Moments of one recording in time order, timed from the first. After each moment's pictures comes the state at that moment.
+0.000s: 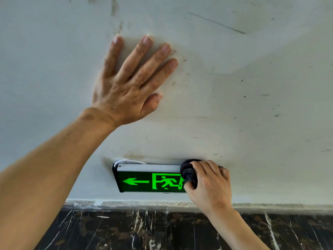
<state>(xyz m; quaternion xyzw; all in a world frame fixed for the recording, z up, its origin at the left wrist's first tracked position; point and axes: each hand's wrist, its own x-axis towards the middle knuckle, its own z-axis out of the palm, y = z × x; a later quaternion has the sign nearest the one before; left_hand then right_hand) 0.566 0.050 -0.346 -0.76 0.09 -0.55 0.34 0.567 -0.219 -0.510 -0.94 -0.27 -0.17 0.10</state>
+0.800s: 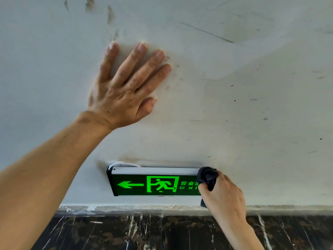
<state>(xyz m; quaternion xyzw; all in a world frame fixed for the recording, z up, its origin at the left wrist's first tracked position) 0.565 0.048 -0.346 -0.76 0.10 -0.56 0.33 0.561 -0.254 -0.490 -0.98 -0.10 -0.03 0.20</state>
